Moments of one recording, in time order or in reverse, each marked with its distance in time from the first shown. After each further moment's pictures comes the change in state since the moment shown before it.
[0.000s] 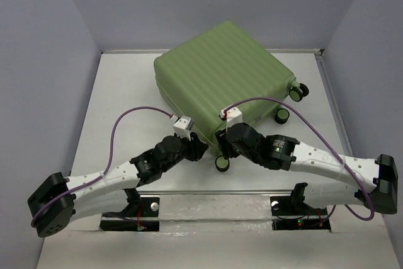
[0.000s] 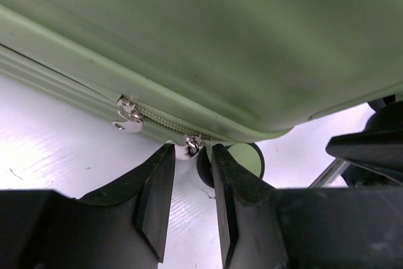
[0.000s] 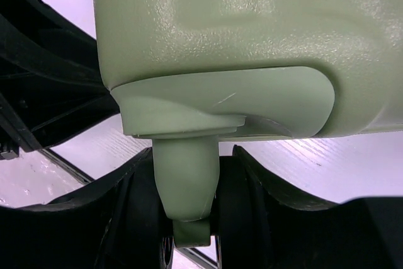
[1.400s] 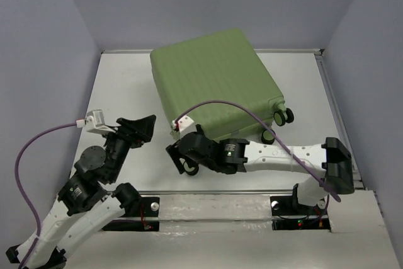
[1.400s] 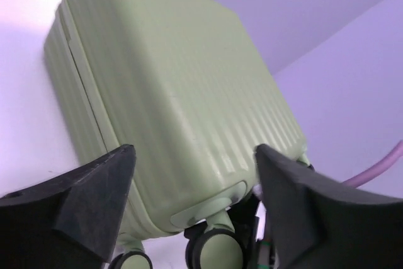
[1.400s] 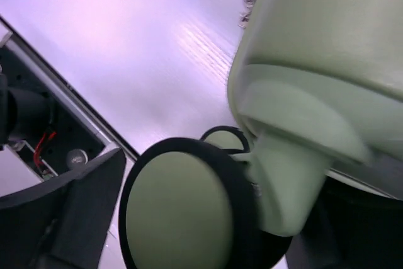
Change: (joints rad) left arm 0.197 -0.654 0.316 -0.626 -0.323 -0.155; right arm 0.183 0.391 0.301 0.119 0.017 0.048
